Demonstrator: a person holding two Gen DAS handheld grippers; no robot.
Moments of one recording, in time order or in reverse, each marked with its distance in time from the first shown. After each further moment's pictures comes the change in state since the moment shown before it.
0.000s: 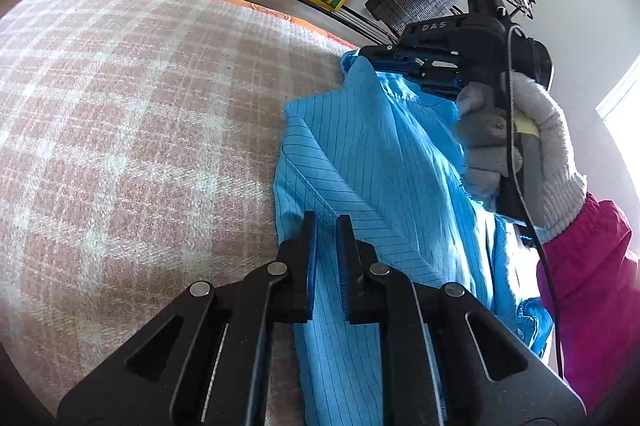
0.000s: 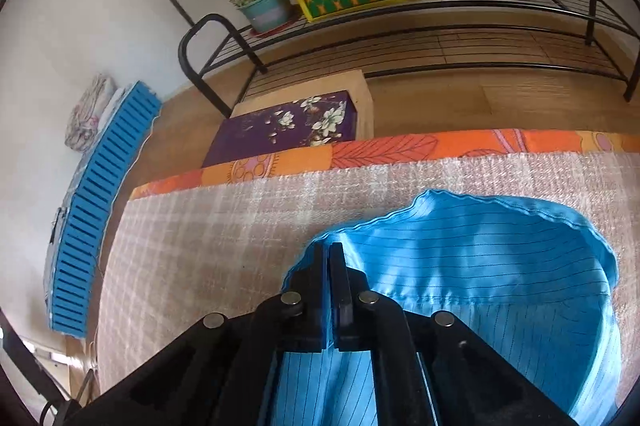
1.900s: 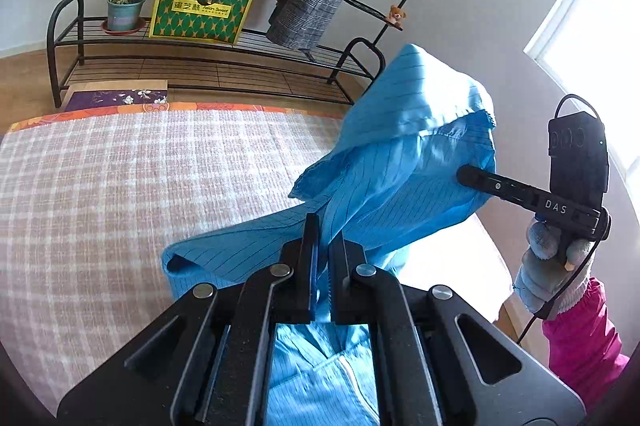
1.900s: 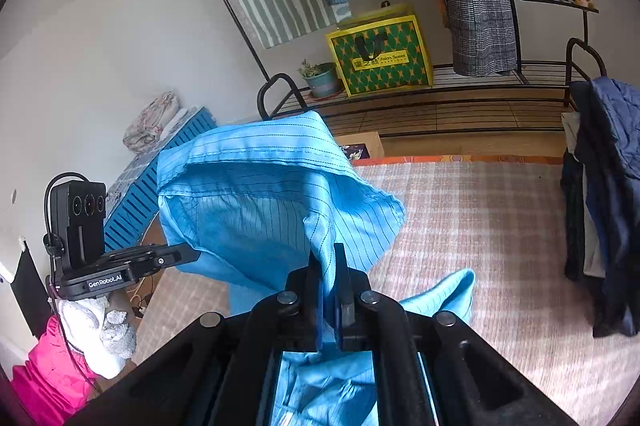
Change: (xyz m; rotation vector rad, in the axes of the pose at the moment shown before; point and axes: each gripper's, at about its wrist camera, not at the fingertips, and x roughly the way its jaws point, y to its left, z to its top) left arm -0.157 -0.176 0.019 0.274 0.032 -0.097; right arm -0.339 -0.012 -0.174 -0.143 -0.241 0.100
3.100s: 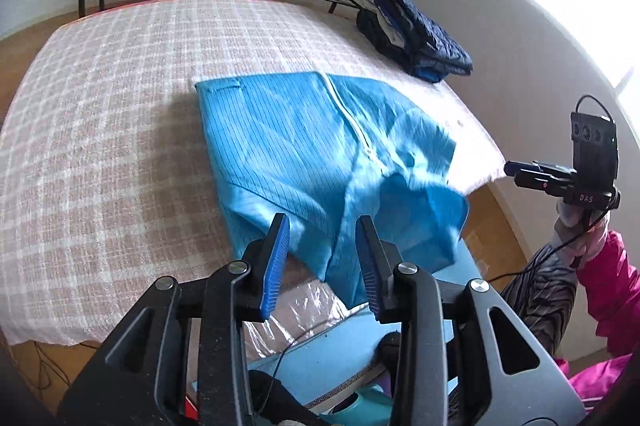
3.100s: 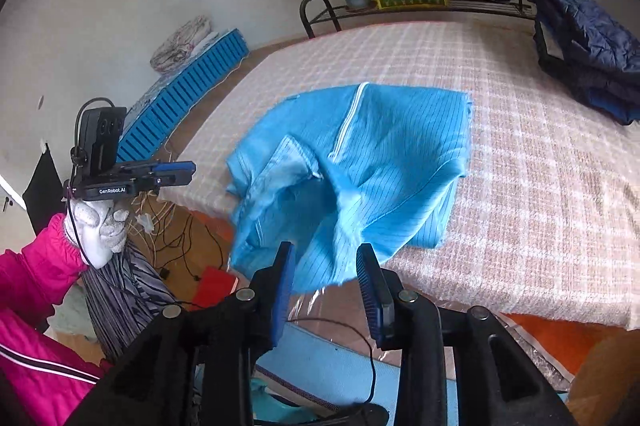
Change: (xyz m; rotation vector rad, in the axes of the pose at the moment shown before) left arm -0.130 -0.033 -0.248 0.014 0.119 0.043; right arm -0.140 0.048 -0.270 -0.066 0.143 0.006
